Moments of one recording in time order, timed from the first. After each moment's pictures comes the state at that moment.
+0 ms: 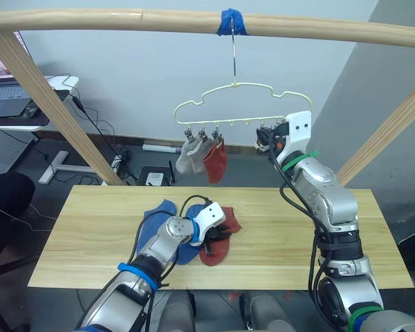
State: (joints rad) left arm -0.42 0.29 -0.43 0.57 0.16 -0.05 -0.89; right arm -0.59 -0.16 -0.03 -0.08 0.25 0.58 0.24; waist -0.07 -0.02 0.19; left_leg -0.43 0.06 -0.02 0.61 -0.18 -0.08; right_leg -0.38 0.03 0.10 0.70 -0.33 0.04
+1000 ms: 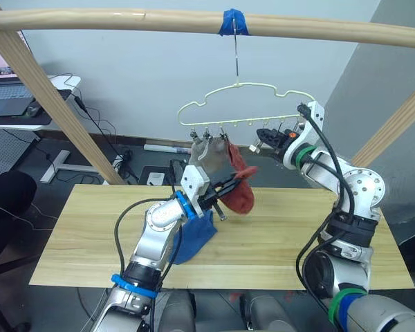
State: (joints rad) left arm -0.38 0.20 -0.18 0.18 -0.07 -0.34 -0.71; right arm -0.80 0.00 -0.52 -0.15 0.74 1.32 -0.04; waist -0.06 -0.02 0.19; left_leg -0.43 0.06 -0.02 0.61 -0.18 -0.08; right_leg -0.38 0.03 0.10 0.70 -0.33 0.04
